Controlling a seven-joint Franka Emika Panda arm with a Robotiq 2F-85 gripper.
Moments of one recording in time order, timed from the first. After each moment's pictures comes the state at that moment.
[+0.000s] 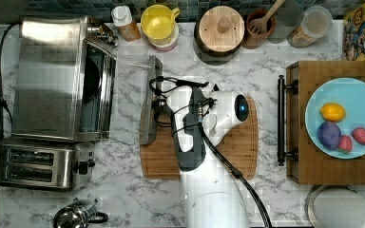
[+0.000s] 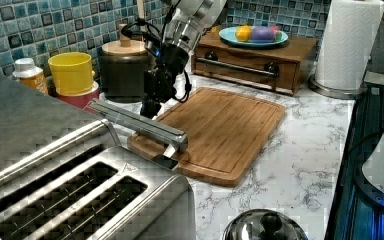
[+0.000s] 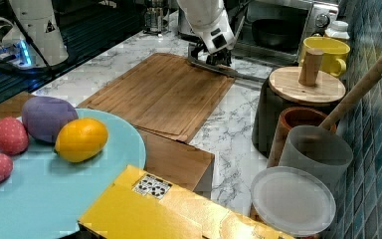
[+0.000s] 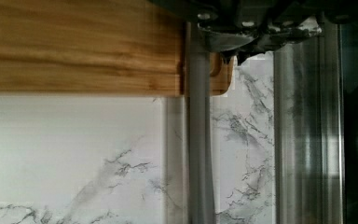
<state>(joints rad) -0.14 0.42 0.14 -2.14 1.02 0.77 -1.53</state>
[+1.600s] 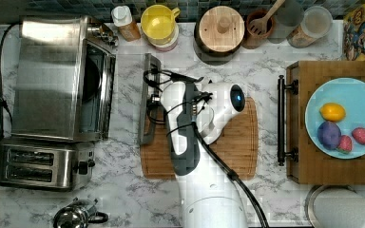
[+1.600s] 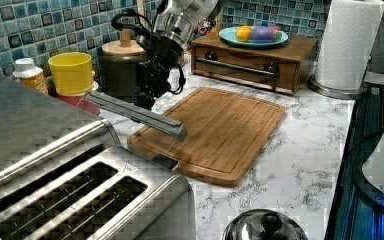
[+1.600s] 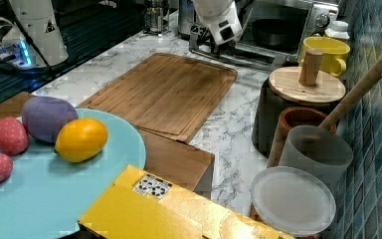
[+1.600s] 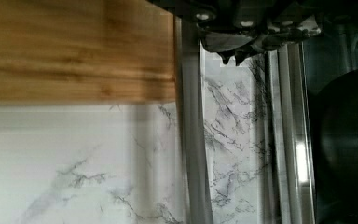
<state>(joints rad) -0.14 0.38 0.16 -2.10 0.94 0.69 -1.33</state>
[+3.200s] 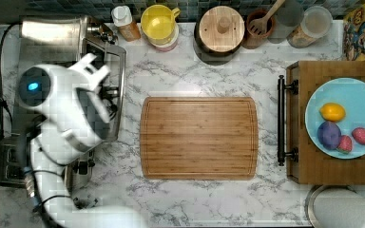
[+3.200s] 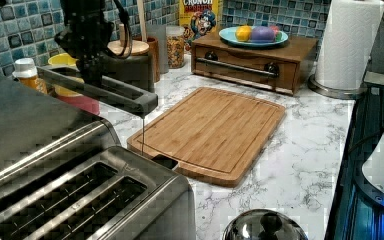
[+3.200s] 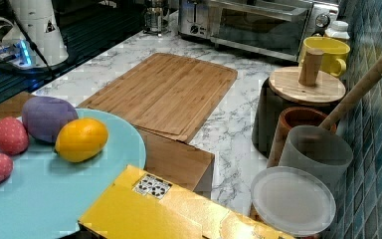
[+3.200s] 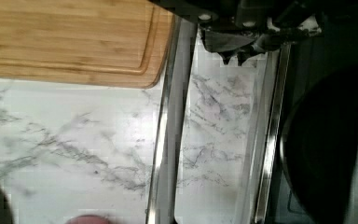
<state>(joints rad) 0.26 0.32 0.24 -1.75 -0.20 0.52 -0.25</state>
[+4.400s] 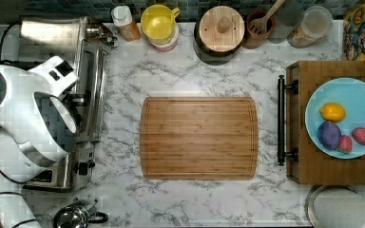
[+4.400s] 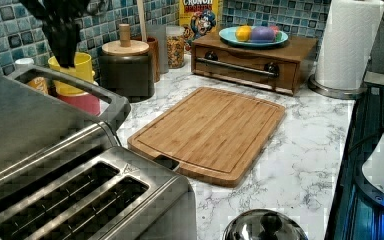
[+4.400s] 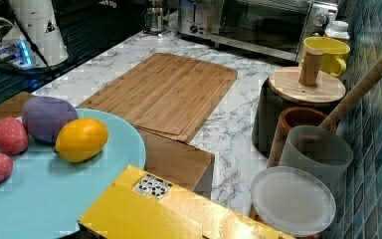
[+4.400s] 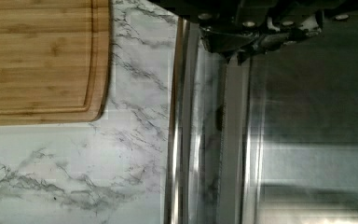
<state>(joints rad) 0.31 0.27 0.24 -1.61 -0.04 0.38 -0.15</state>
